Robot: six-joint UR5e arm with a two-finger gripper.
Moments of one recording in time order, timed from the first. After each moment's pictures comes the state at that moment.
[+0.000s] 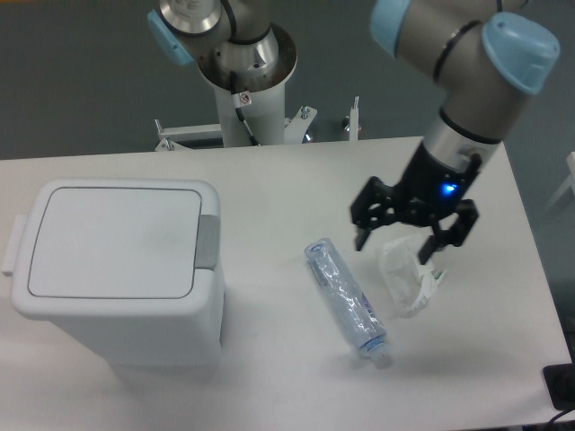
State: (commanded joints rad) arm 2.57 -1.87 -1.27 -1.51 1.05 0.58
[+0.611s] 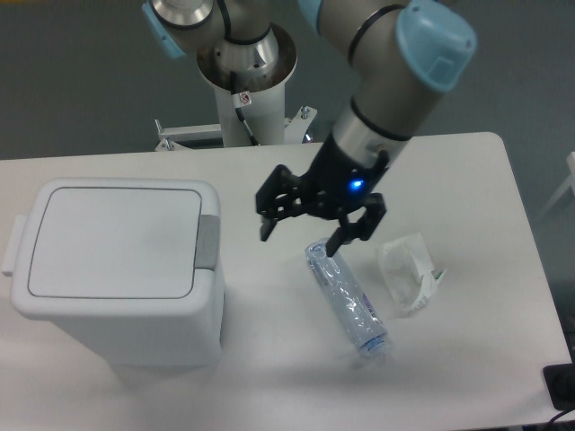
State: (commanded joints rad) arm 2.48 -1.83 -1.34 -1.46 1.03 0.46
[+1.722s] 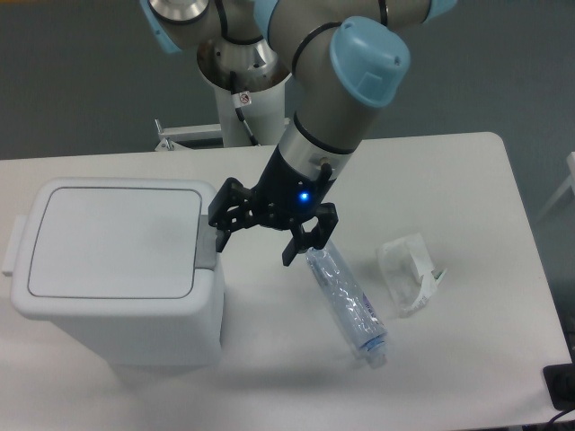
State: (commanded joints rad) arm 2.42 -1.81 -1.41 -1.41 1.06 0.40
